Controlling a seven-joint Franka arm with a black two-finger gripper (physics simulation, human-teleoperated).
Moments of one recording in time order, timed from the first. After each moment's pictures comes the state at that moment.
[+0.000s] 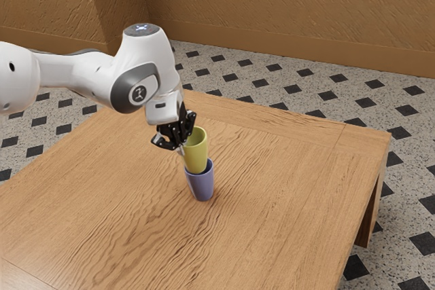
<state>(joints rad) -0.23 0.08 0.07 -2.03 0.02 2.24 1.62</state>
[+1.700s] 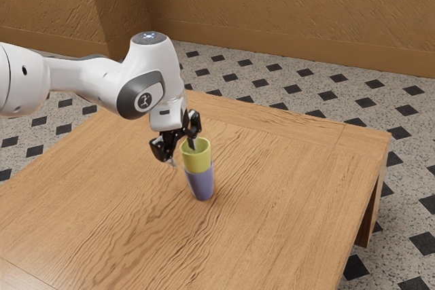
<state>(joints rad) -0.23 0.12 0.07 -2.03 0.04 2.25 1.62</state>
